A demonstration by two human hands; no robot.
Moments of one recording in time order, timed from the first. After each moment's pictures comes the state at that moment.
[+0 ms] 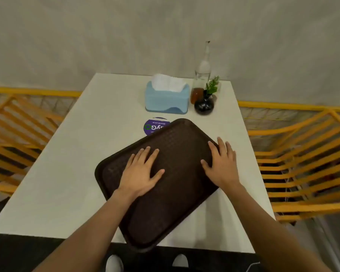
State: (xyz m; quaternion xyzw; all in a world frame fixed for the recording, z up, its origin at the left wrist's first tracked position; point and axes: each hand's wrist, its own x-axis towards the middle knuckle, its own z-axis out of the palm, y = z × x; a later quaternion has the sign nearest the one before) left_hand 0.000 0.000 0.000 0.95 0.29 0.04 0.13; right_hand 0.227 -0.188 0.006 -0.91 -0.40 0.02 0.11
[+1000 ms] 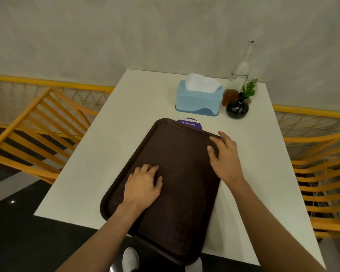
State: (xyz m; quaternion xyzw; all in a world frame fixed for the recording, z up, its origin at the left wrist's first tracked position) left_hand -0.078 0.015 0.015 0.90 0.41 0.01 0.13; right_hand 0.180 -0.101 0.022 -0.84 -0.43 -0.01 0.33
